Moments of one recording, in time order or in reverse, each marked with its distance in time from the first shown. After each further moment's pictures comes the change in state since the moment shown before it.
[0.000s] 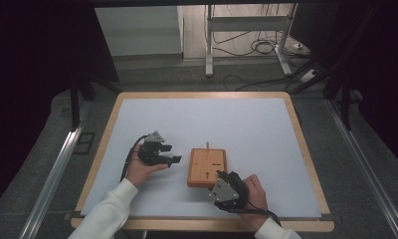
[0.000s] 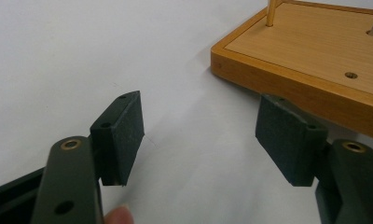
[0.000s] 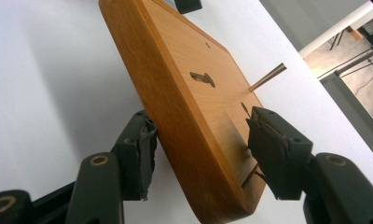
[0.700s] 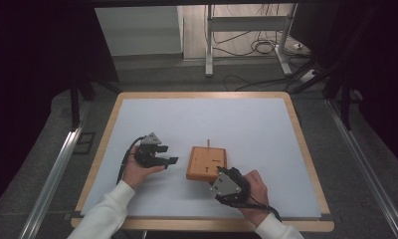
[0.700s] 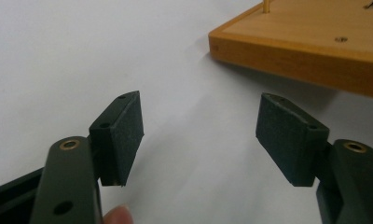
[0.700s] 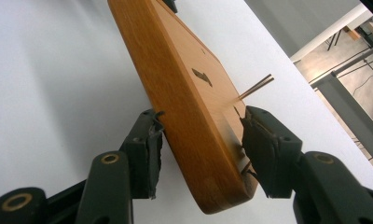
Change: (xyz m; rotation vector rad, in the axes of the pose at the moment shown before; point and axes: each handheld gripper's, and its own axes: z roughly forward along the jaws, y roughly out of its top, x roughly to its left) left arm -0.002 -0.008 -0.012 0.004 0.037 0.016; right arm -0.014 0.009 -0.003 -0.014 -0.001 0.019
